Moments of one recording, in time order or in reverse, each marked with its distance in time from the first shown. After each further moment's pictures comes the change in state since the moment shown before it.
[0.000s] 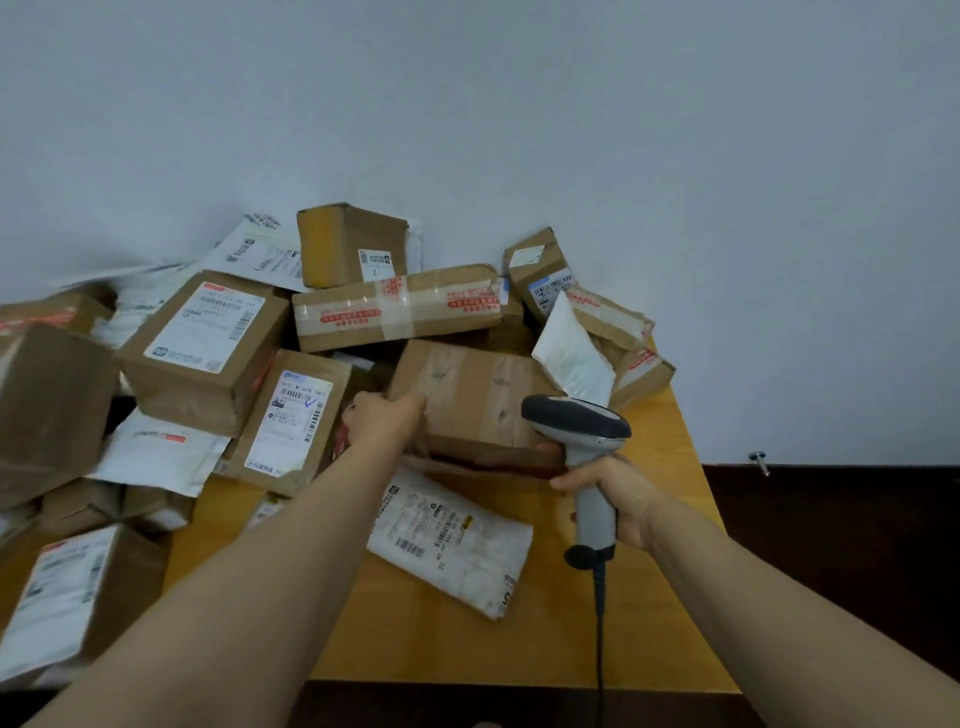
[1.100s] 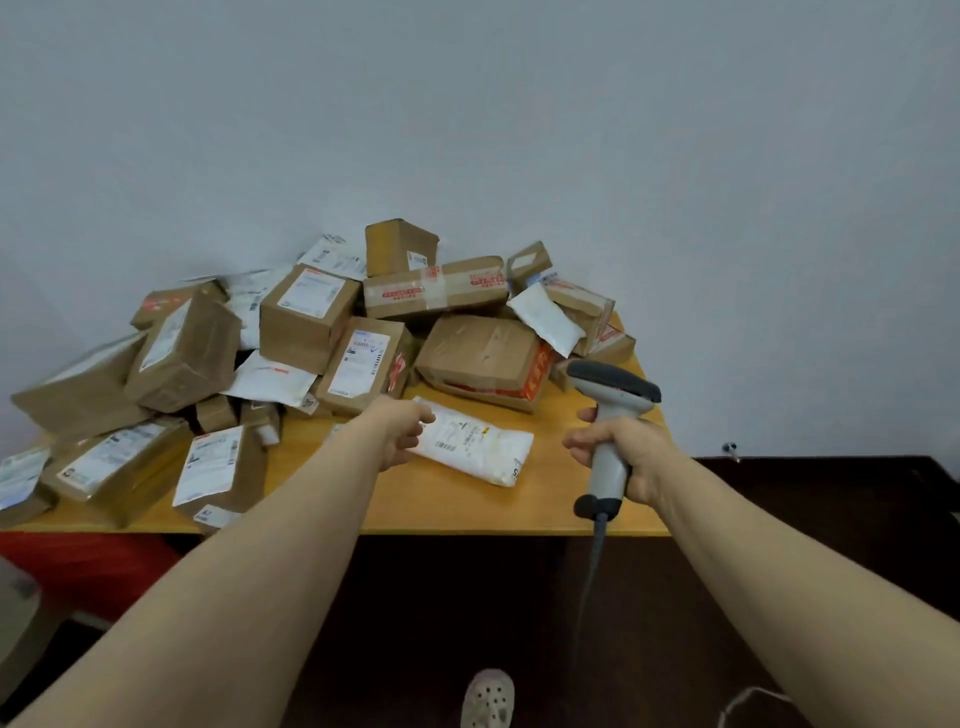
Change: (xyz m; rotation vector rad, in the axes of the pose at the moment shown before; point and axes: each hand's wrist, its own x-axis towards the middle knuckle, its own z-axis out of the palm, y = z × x) left_hand -0.179 -0.090 -0.103 -0.141 -0.306 0.002; right_hand -0.192 0.049 0.044 0.294 0.224 -0.132
